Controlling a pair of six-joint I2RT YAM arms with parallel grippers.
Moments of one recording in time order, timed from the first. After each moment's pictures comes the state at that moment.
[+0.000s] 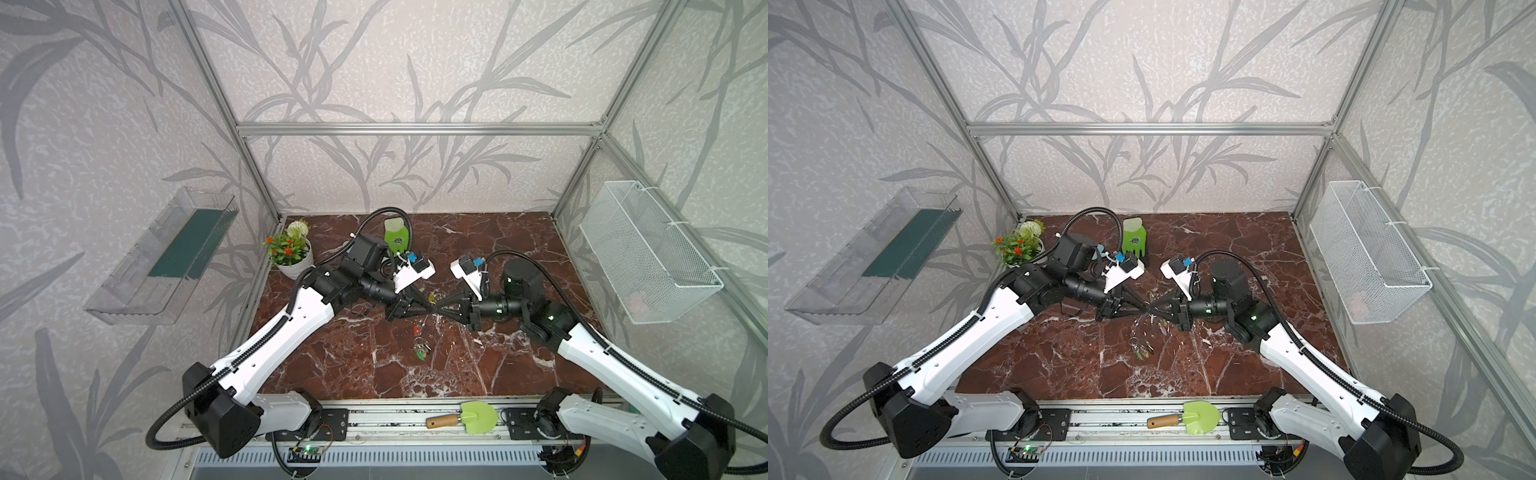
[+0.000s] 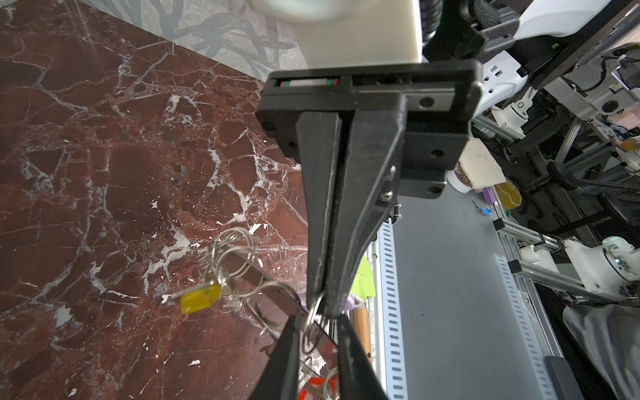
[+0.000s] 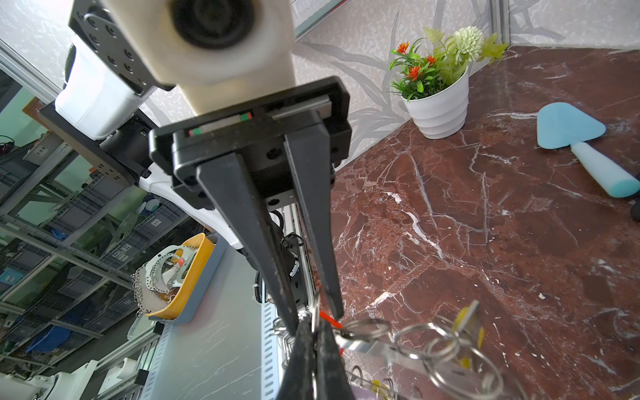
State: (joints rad) left arm -0.62 1.29 1.28 -0.77 0.88 0.25; right arm 0.63 1.05 0.85 -0.12 -0.86 0.32
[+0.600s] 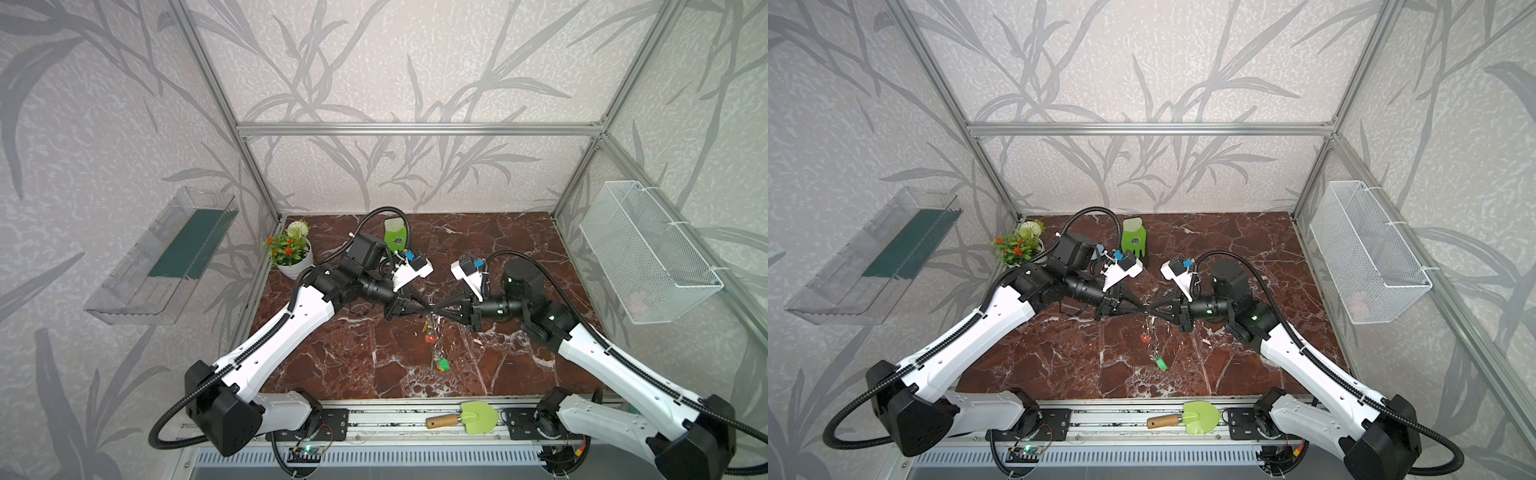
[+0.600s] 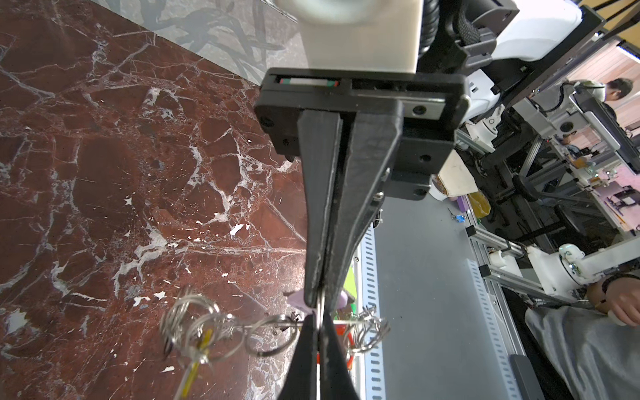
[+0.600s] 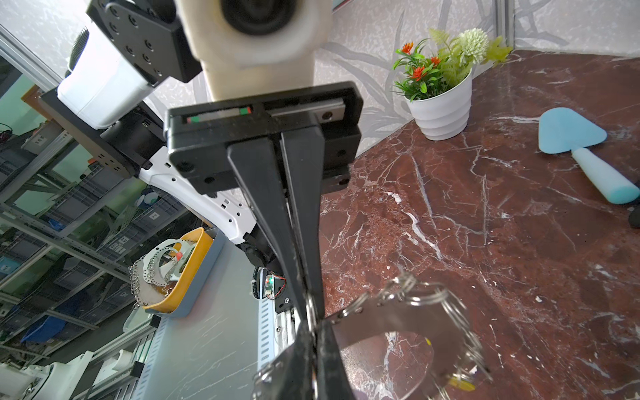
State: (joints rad) left arm -0.61 1.30 1.24 -0.72 0.96 0.18; right arm 0.63 1.05 0.85 -0.13 -0.87 0.30
